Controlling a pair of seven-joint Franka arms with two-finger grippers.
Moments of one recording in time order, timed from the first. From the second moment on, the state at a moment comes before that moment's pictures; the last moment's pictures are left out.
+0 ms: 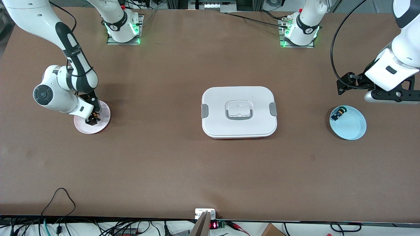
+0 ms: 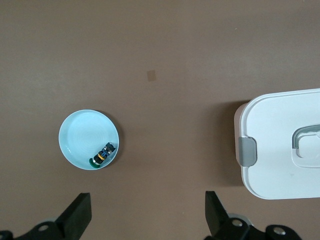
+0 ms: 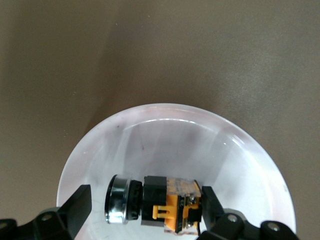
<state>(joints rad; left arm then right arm) -0.11 0.09 -0.01 -1.53 0.05 1.60 -0.08 -0.04 0.42 -0.07 -2.17 -0.06 2.45 -2.04</state>
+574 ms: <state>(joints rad) -0.11 0.09 -0.01 -1.53 0.05 1.60 -0.08 -0.05 0.42 -0.07 -2.17 -0.05 2.45 -2.04</state>
